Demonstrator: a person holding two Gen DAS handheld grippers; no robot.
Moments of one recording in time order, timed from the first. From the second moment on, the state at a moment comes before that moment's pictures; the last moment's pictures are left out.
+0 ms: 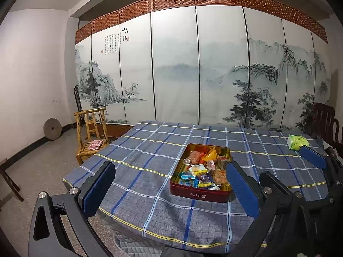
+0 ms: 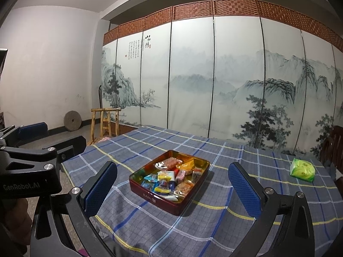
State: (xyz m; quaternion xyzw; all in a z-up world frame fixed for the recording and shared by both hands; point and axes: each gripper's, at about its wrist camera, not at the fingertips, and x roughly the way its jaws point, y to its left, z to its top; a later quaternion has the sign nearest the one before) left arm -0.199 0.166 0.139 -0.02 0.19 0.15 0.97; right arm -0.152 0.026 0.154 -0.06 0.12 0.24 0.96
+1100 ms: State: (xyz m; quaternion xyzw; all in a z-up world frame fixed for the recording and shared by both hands) left arm -0.198 0.169 0.135 -0.01 0.19 0.15 0.97; right arm -0.152 0.027 0.152 -0.06 0.12 0.24 0.96
